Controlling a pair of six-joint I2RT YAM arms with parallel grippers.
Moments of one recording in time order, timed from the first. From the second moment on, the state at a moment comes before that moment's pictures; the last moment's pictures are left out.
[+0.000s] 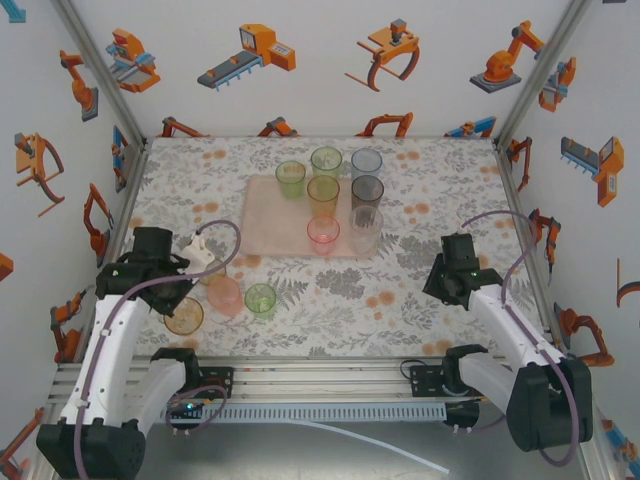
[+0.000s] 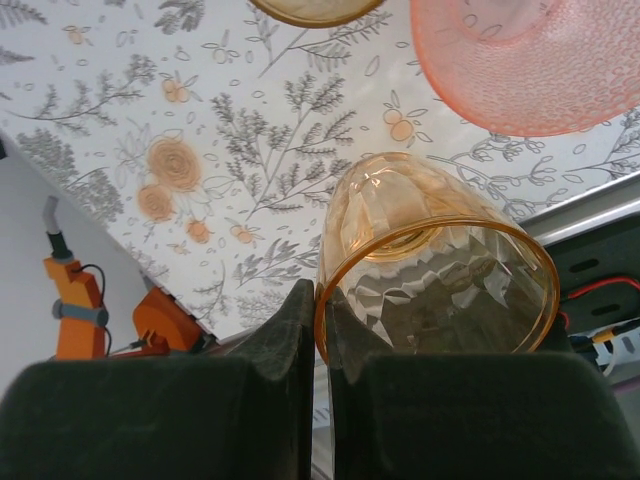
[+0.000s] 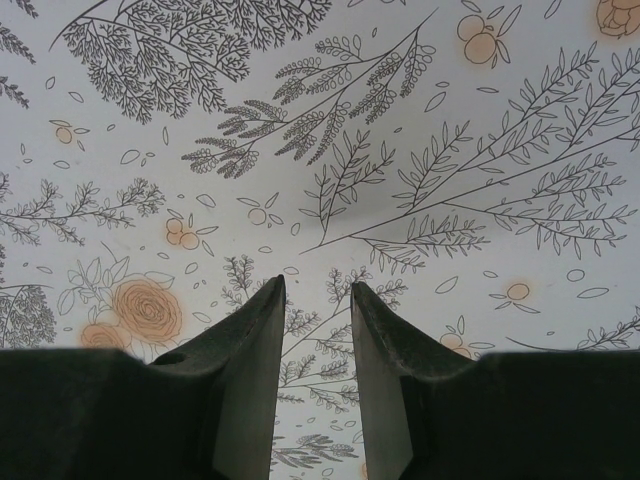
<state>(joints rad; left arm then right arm) -0.09 0.85 0.87 -1.20 -0.07 0.65 0.15 1.01 0.52 -0.57 0.07 0.51</state>
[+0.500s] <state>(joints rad) -0.09 1.00 1.11 -1.21 -0.16 0.69 0.15 1.01 0.52 -0.57 0.07 0.51</state>
